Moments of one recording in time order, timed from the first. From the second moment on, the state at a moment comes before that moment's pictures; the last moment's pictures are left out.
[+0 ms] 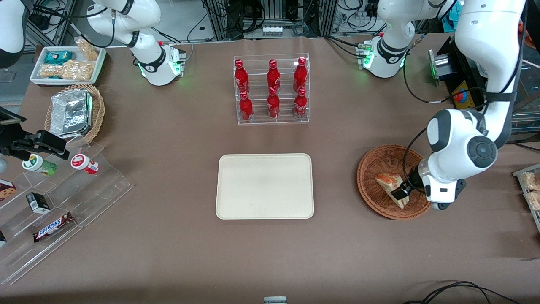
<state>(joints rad) 0.09 0.39 -0.21 -1.91 -0.03 2.27 -0.80</state>
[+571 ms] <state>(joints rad) 0.09 0.42 -0.21 -1.99 -0.03 2.41 -0.80</state>
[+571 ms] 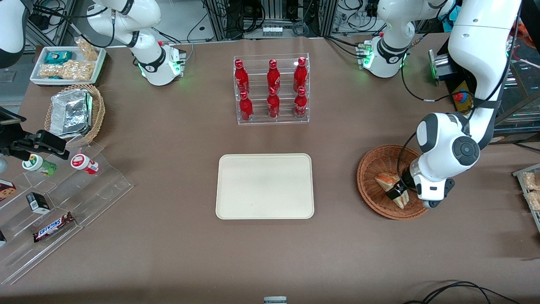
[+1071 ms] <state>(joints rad) 0.09 0.42 -0.21 -2.01 -0.03 2.42 -0.80</state>
